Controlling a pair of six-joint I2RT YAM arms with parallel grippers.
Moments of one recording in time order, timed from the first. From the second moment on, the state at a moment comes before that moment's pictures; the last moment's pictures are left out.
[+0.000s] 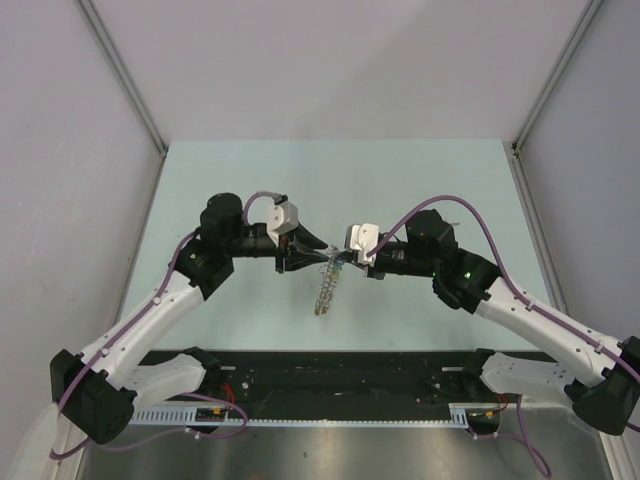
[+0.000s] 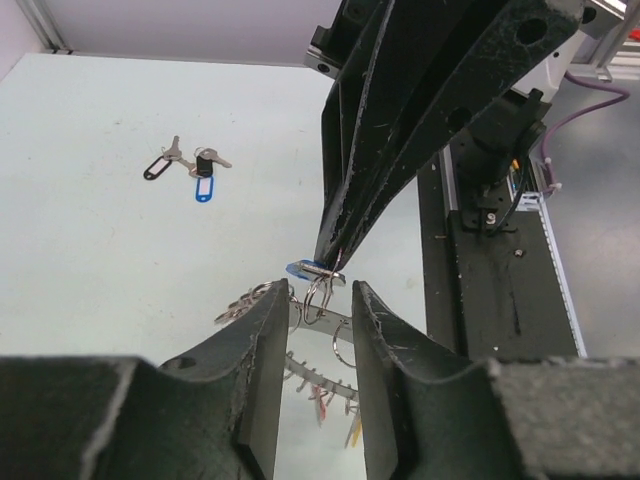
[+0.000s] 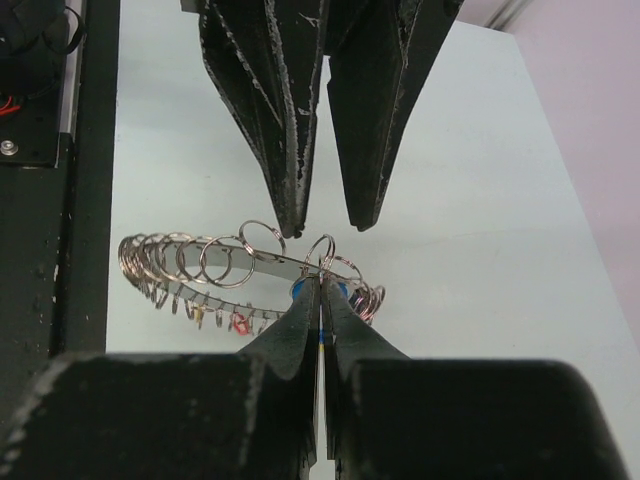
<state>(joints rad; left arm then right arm) -0.54 1.05 0.90 -0.04 0.95 0.14 0.85 1.05 0.98 -0.20 -0.45 -0.51</state>
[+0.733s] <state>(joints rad) -0.54 1.11 0.96 -0.28 0.98 0.40 0.87 1.05 0.98 -0.24 -0.48 -0.55</state>
